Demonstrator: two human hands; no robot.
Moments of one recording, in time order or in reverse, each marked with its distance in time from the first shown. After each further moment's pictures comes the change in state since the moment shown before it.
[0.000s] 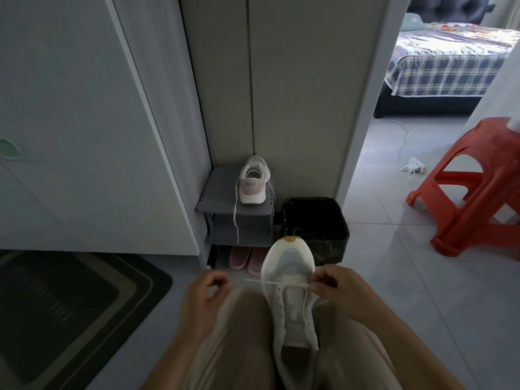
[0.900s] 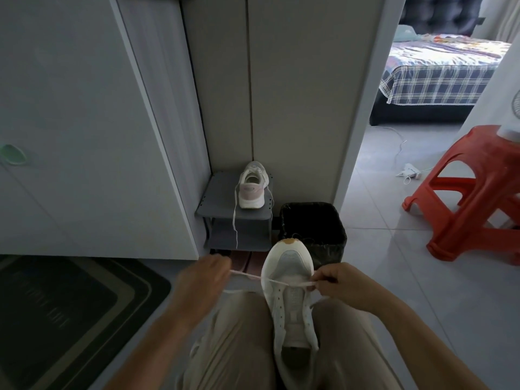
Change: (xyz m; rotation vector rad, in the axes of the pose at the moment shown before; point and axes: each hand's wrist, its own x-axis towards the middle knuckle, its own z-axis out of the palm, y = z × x) left_hand 0.025 0.030 -0.023 0.685 -0.097 0.524; right_hand 0.008 -0.004 -0.019 -0.071 -0.191 0.002
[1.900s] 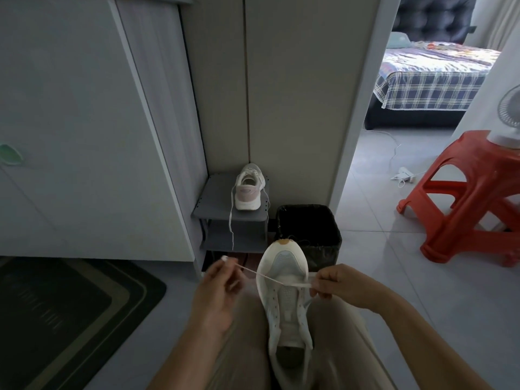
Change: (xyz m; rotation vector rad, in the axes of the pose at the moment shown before) left_hand 0.008 0.053 0.006 -1.754 0.239 -1.188; right_hand -0.005 0.005 -0.010 0.015 -0.081 0.003
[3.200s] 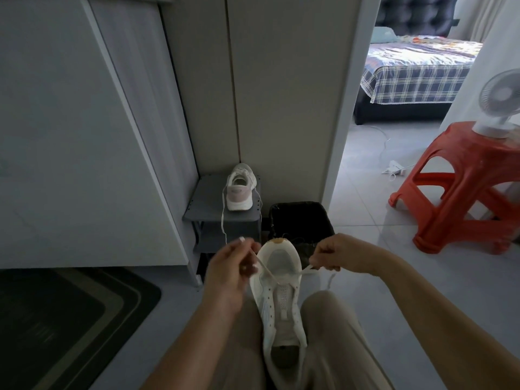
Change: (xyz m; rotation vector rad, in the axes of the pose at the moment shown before) left_hand -0.008 0.009 0.050 0.245 -0.099 0.072; right_hand 0.013 -0.005 -0.044 -0.101 0.030 -0.035
